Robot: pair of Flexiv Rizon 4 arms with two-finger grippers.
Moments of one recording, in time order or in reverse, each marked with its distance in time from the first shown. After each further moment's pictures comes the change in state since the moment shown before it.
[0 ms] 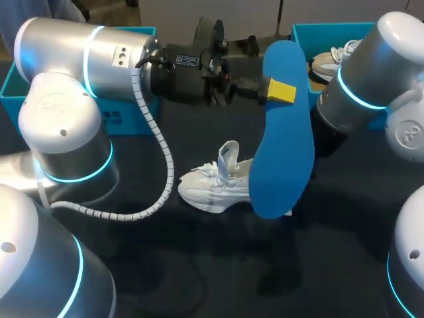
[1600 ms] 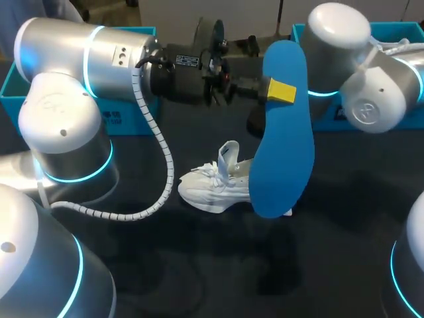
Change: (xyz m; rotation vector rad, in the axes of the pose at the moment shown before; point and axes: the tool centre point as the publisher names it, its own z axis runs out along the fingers) left arm 0.000 0.000 0.000 0.000 0.000 0.000; right arm -0.041 0.027 0.039 0.145 -0.009 0.036
